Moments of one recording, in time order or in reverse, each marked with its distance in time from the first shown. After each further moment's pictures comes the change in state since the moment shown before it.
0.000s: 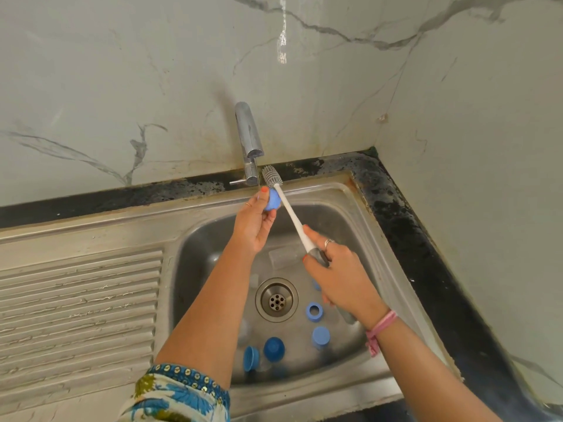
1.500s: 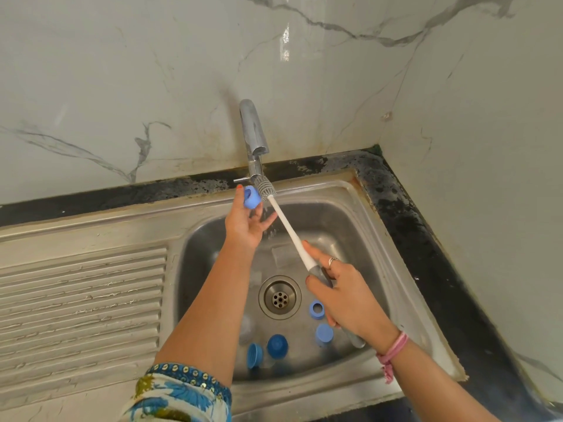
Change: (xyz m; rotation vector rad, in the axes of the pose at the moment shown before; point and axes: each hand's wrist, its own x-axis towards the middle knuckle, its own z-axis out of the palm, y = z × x) left_hand 0.003 0.009 -0.017 -0.235 0.128 0.002; right_hand -0.025 0.009 0.008 0.146 -0.109 0.027
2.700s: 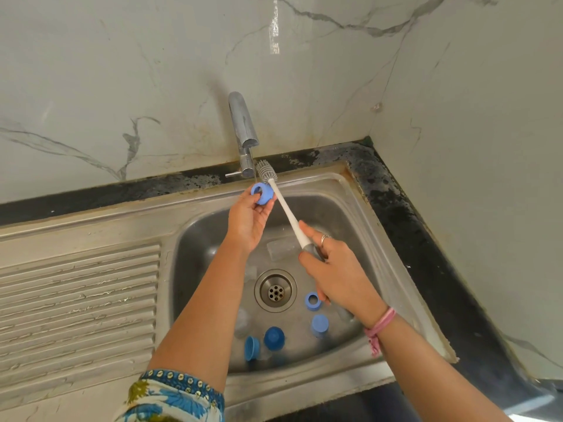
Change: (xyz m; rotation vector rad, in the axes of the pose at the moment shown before) left_hand -0.023 -0.008 0.006 0.115 -0.187 -0.007; right_hand 0.006 -0.020 -0.001 -0.031 0.058 0.022
